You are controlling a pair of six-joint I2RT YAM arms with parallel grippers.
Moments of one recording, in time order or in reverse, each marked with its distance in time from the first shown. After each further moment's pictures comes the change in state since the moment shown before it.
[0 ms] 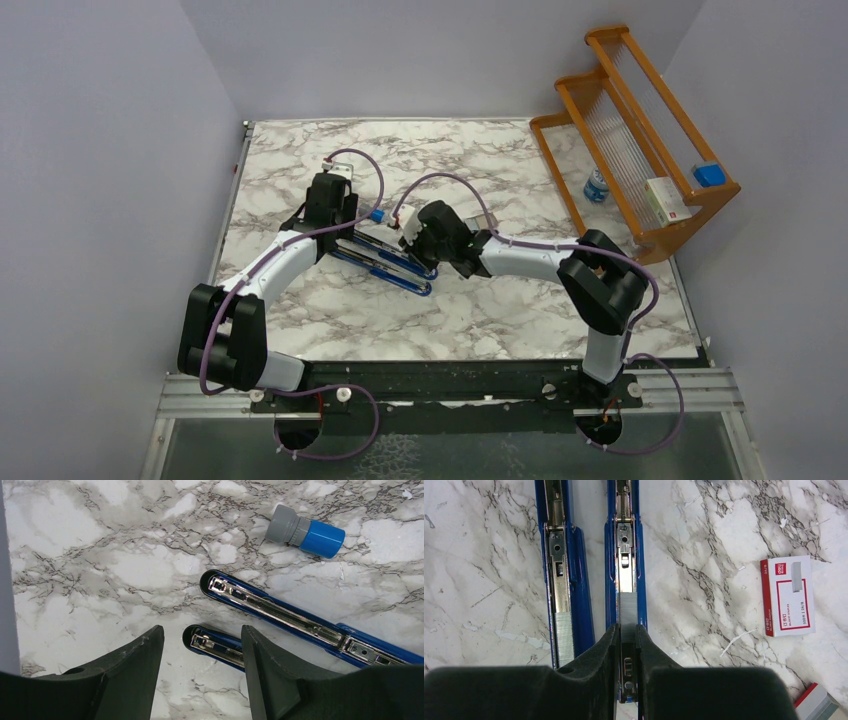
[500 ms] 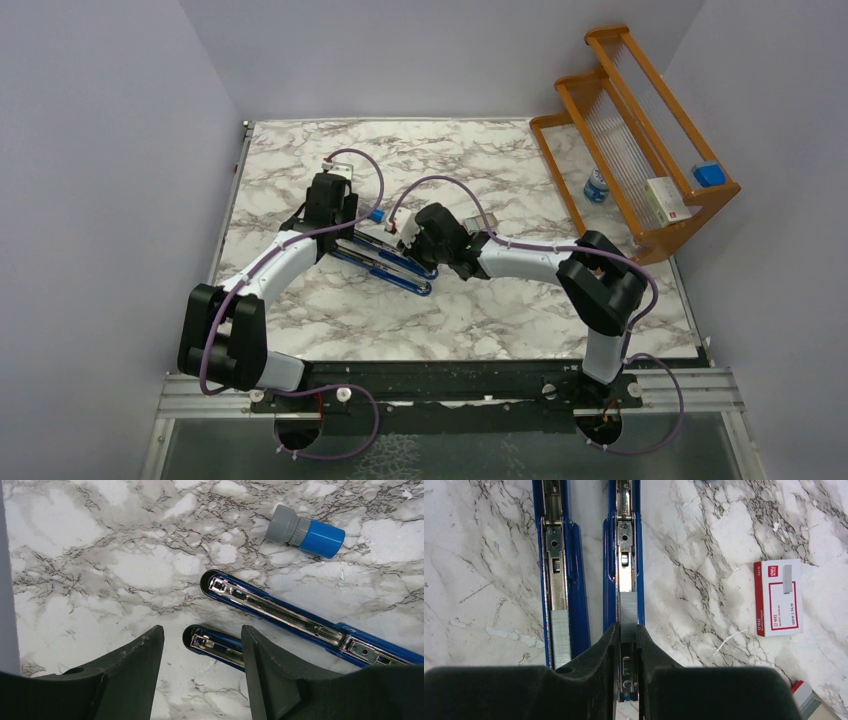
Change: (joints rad) left arm 0.000 0.000 0.000 0.000 0.000 0.000; right arm 0.019 0.000 0.002 -0.009 0.047 -0.051
